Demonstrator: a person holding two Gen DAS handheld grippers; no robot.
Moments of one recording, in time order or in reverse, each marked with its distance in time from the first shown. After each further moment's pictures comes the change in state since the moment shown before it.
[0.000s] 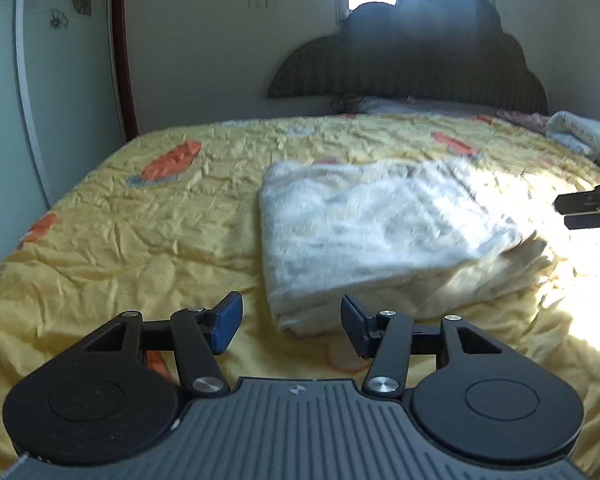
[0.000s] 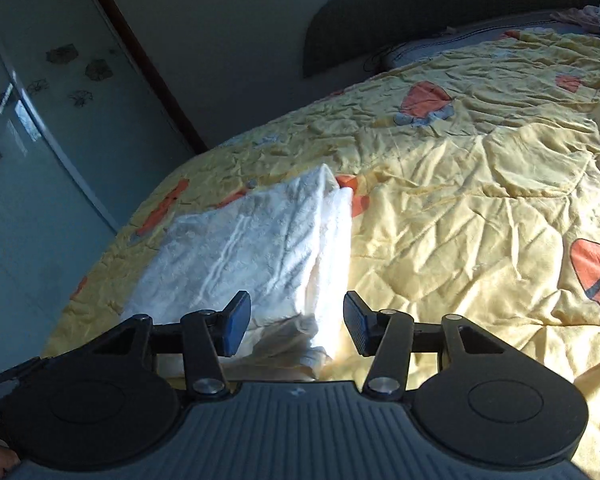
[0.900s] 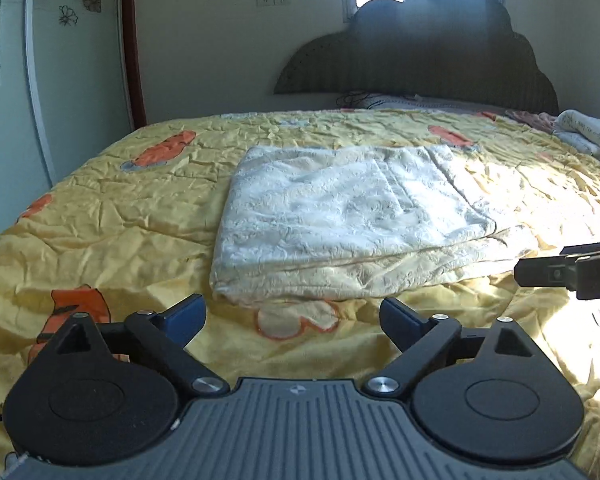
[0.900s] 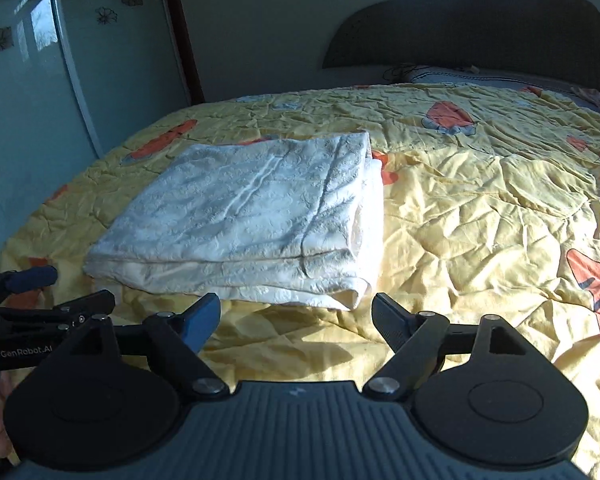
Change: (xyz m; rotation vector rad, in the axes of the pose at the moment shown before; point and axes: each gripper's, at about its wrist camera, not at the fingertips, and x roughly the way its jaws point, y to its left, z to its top) left arm 0.009 -0.049 -0.025 -0.014 0.056 0.074; right arm 0.018 0.053 -0.068 -0.222 0.076 -0.284
